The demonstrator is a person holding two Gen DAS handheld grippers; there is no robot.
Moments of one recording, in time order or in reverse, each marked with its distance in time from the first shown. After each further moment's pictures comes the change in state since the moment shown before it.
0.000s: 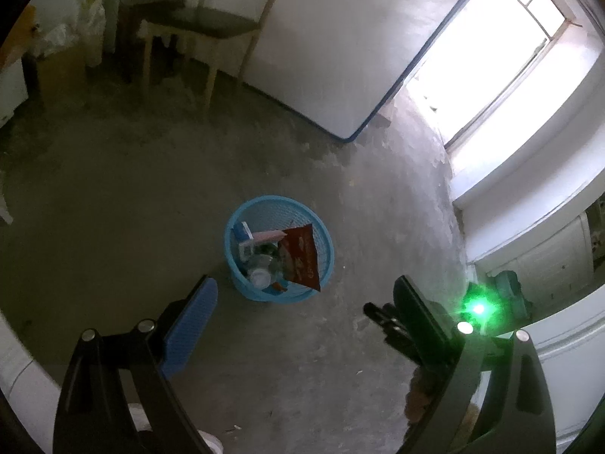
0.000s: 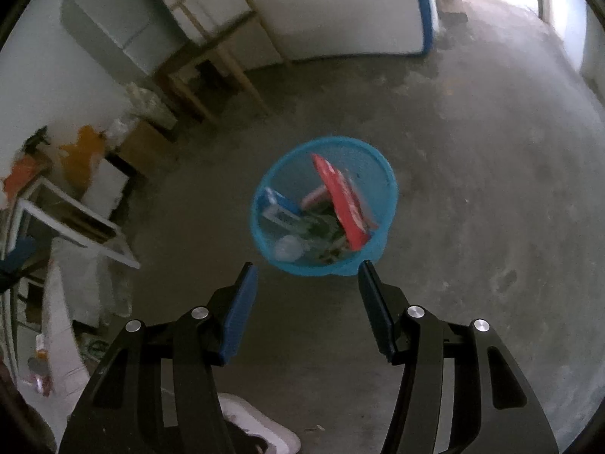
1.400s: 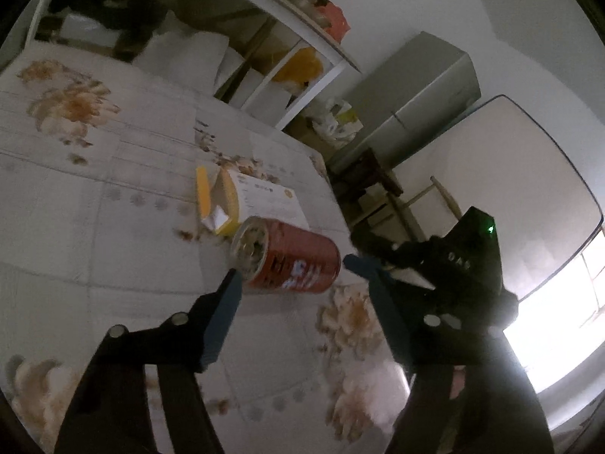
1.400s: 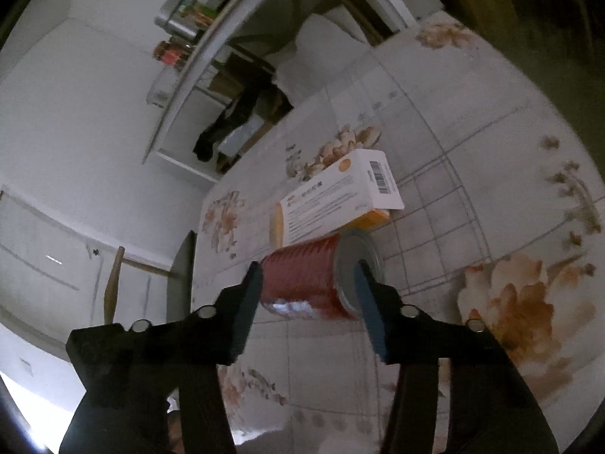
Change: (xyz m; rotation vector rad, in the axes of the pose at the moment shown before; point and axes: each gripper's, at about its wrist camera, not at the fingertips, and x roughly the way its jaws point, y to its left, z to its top) left arm -0.368 0.313 -0.318 -0.743 -0.696 0.229; right arm 0.009 0.538 -0.194 -0.640 0.627 0.726
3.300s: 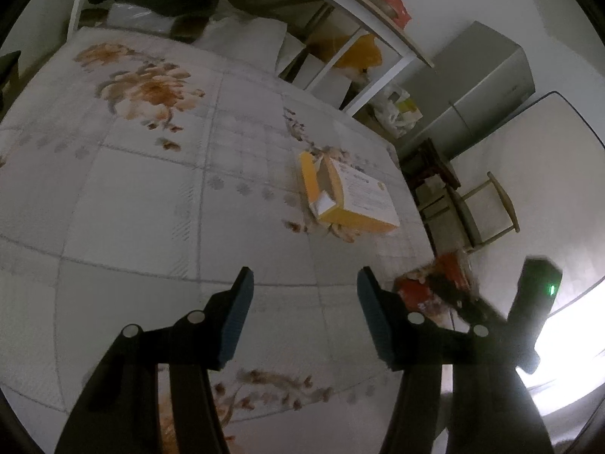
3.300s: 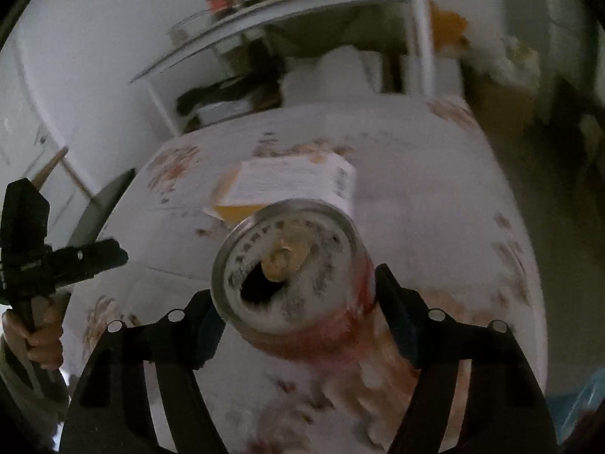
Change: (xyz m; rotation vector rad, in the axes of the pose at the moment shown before) left arm -0.018 0.048 0.004 -0.050 0.056 0.230; right arm -0.031 0.011 -0.049 -0.459 -0.129 -0.280
